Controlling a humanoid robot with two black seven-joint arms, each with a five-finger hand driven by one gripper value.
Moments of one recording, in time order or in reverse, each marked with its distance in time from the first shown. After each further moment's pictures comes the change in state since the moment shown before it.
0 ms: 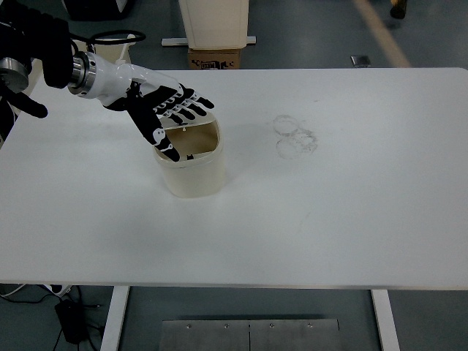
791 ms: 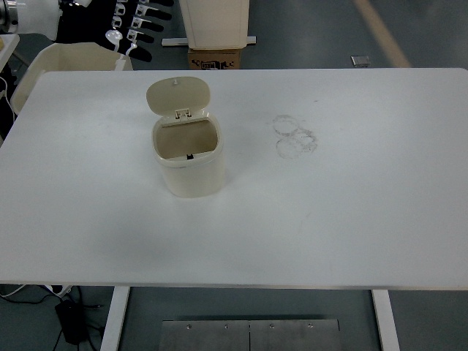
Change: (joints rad) left arm 0.113 0.051 -0.347 0.180 -0.183 0.079 -0.064; right arm 0.000 0.000 0.000 0.000 0.000 0.000 0.000
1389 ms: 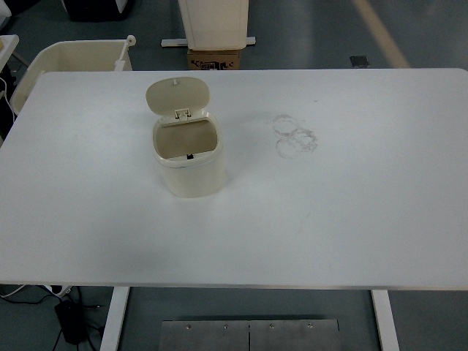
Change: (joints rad) left arm 0.181 -0.039 -0.133 0.210 -0.200 0.161 -0.363; right arm 0.000 0.000 0.000 0.000 0.001 0.000 0.000
